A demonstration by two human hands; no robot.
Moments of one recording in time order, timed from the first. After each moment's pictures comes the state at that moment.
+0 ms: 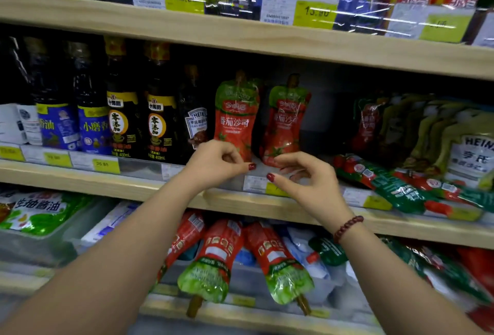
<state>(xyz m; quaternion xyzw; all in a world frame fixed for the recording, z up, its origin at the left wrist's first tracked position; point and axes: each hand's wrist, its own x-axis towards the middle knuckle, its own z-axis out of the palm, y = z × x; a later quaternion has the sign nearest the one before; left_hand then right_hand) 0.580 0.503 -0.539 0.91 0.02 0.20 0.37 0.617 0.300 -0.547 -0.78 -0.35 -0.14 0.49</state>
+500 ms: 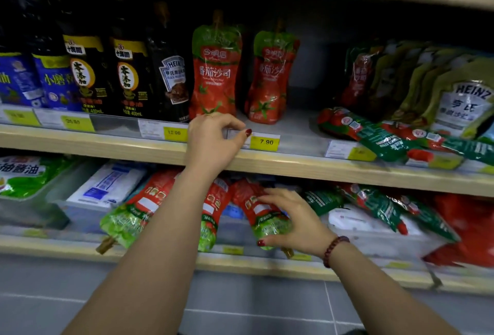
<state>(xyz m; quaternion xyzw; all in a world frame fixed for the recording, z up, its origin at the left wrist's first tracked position) 0.579 0.455 -0.579 0.86 0.04 0.38 0.34 0.597 0.248 -0.668 -0.88 -0.40 0.04 0.27</state>
